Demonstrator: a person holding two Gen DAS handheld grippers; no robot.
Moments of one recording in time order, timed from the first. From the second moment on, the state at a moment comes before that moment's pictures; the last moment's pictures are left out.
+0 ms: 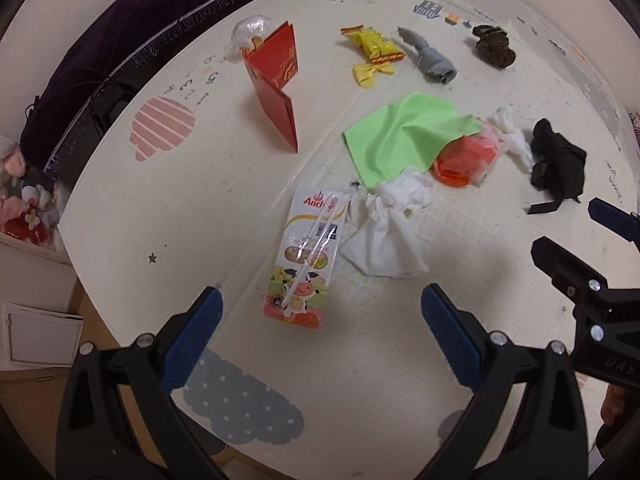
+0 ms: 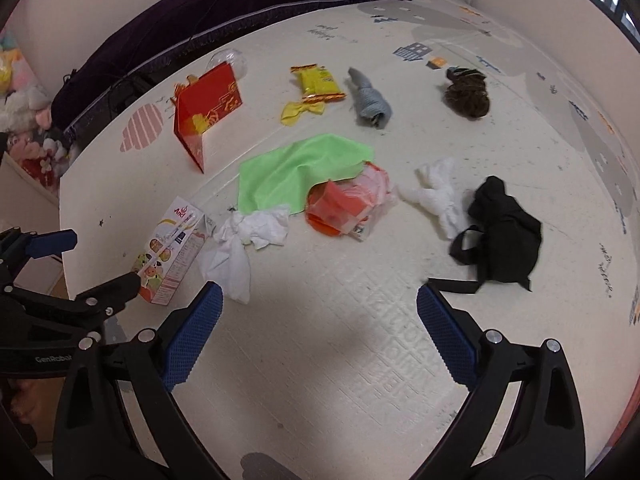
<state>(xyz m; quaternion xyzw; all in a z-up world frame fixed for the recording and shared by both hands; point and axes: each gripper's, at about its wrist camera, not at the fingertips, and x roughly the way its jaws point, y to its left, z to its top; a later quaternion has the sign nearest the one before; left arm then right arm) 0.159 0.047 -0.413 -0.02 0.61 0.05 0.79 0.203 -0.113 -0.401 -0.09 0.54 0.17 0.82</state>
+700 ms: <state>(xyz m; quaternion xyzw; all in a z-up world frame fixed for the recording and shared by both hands) 0.154 0.085 -0.506 -0.03 0.56 -0.01 0.83 0.191 -0.031 -0.497 -0.16 0.54 0.29 0.77</state>
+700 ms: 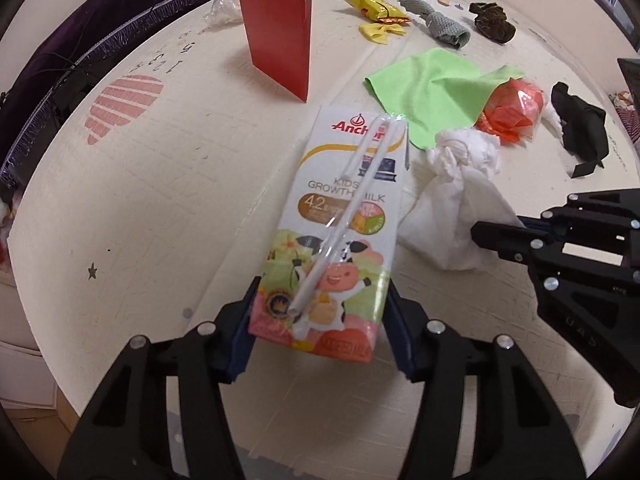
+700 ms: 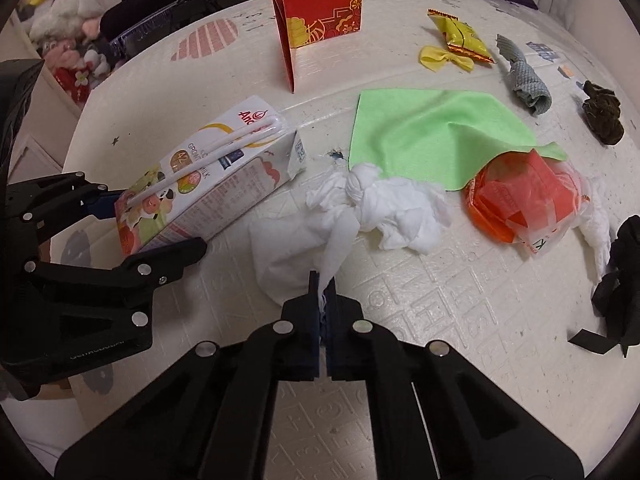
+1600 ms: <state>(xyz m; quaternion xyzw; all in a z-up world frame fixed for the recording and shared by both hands) -0.117 0.244 -0.404 -0.21 0.50 0.27 0.79 0.014 0.172 -0.390 -0.30 0.44 0.52 0.66</state>
